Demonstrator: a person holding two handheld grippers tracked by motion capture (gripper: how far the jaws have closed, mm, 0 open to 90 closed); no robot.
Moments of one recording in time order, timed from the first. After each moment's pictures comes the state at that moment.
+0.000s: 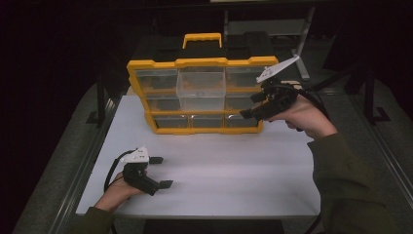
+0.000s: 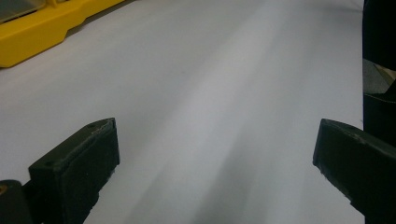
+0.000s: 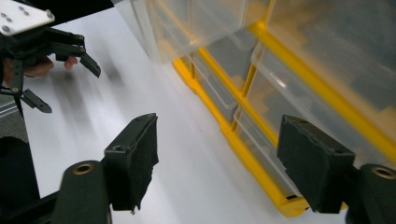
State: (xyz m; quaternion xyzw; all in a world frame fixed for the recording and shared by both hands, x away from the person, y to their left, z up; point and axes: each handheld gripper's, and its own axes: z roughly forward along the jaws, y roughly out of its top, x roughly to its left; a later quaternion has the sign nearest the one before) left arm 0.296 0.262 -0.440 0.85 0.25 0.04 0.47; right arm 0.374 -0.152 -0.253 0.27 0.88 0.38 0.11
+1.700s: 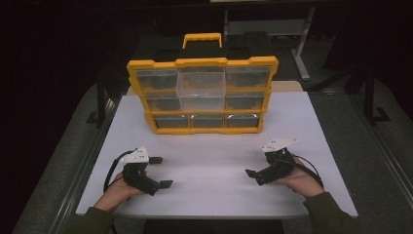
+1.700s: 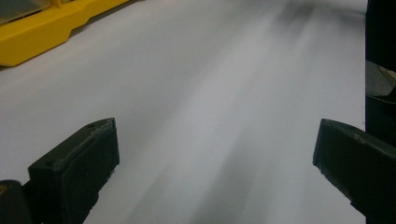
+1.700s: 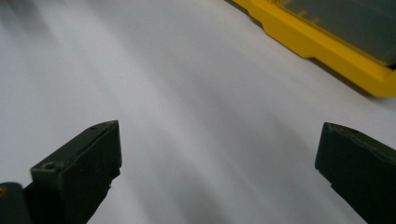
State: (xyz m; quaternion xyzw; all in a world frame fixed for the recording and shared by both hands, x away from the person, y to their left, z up) left arm 0.295 0.262 -0.440 0.85 0.25 0.04 0.47; right arm 0.297 -0.174 -0.424 0.33 0.85 0.39 0.13
